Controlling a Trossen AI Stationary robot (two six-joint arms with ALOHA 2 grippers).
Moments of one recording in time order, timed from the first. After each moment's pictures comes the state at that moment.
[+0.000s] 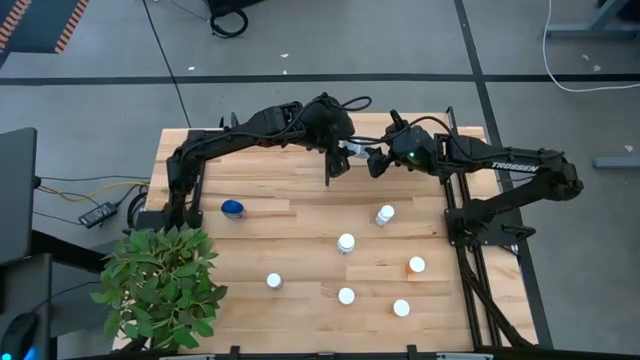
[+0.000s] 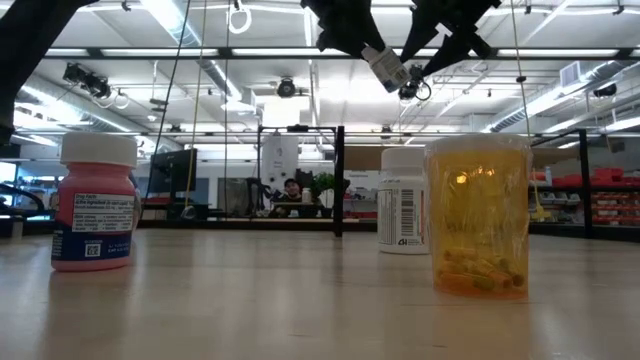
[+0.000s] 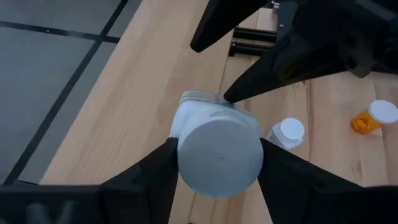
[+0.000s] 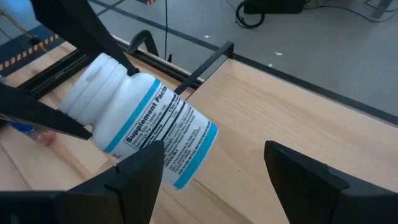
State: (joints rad) left arm 0.25 1.98 2.16 -0.84 -0.04 0.06; right arm -0.17 1.19 1.19 -0.68 0.54 0.55
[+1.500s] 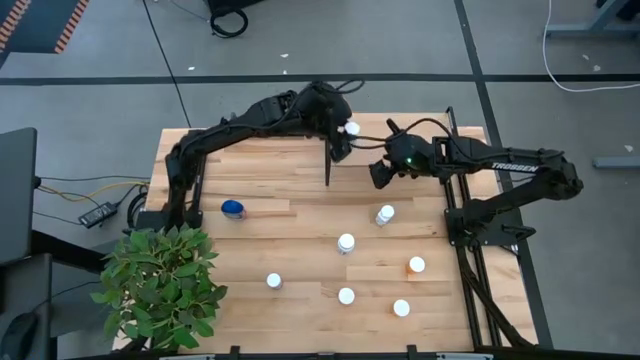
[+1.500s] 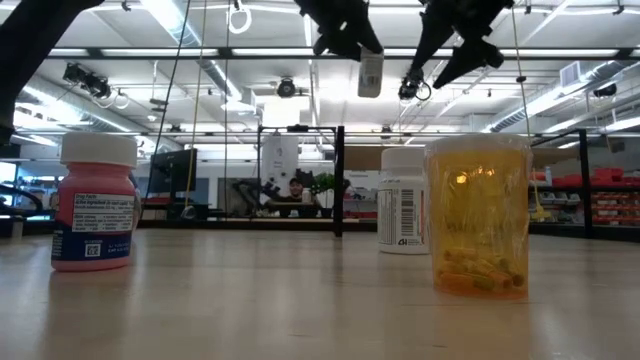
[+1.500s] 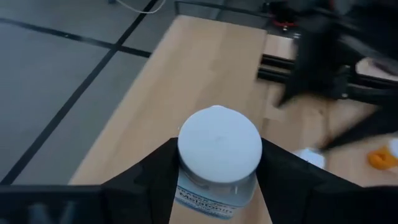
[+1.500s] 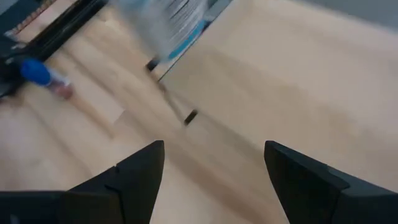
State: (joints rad) left arm 0.34 1.98 2.16 -0.77 -0.03 0.02; right arm -0.13 1.19 1.19 -0.83 0.36 0.71
